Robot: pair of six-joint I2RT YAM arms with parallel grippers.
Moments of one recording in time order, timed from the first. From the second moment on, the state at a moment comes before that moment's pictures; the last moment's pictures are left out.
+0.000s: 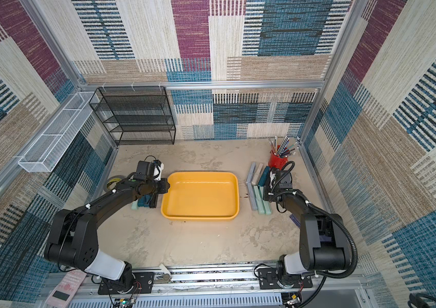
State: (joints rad) left arm -0.24 1.55 0.98 -0.36 0.13 -0.25; right arm -0.02 1.44 0.73 -0.25 -0.09 0.08
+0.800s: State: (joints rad) left arm -0.24 1.58 0.99 -0.41 0.10 -0.25; right arm 0.00 1.46 0.75 -0.29 -0.12 0.08
